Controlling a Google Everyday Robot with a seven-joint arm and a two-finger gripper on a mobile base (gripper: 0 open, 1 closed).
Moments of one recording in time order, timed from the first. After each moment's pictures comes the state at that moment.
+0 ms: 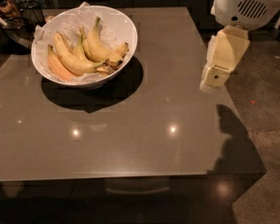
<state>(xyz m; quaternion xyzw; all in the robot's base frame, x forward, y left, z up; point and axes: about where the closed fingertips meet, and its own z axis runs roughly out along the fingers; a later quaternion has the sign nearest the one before) 0.472 -0.149 1.012 -0.59 0.79 -0.05 0.17</state>
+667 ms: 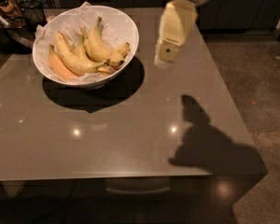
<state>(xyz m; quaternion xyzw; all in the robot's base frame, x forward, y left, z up) 0.506 -0.075 1.037 -0.61 0.77 -0.02 0.19</state>
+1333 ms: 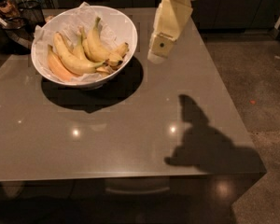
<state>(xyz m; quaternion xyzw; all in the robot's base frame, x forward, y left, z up) 0.511 -0.059 1.048 -0.61 0.76 -0.01 0.22</state>
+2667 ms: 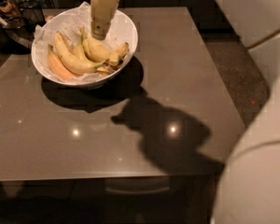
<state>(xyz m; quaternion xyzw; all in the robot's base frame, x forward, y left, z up) 0.583 0.052 1.040 -0.63 0.75 0.01 0.20</state>
